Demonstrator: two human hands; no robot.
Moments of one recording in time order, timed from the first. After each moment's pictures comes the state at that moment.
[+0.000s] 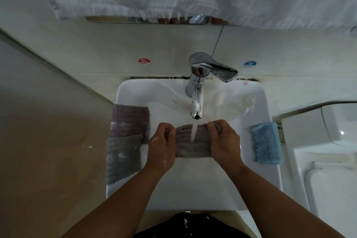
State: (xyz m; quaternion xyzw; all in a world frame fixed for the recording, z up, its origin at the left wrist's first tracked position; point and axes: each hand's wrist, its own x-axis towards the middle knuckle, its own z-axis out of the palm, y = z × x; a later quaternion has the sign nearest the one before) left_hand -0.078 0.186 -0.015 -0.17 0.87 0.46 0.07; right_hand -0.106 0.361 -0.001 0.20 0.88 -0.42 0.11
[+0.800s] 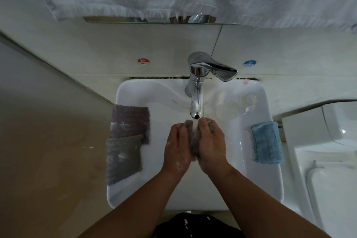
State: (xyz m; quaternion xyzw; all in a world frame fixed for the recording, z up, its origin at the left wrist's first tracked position) left_hand -0.076 0.229 0.000 -0.26 0.74 0.61 0.11; right_hand -0.100 0.312 0.007 0.34 0.63 -0.69 0.12
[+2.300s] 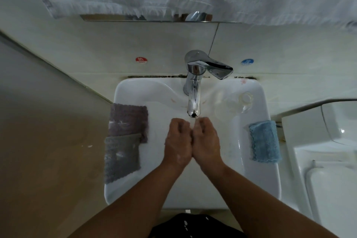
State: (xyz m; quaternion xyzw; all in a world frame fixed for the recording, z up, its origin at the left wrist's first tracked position) left_hand -0.091 0.238 0.006 -0.27 0.75 0.59 0.10; right_hand -0.094 0.317 0.008 0.14 0.86 -0.48 0.10
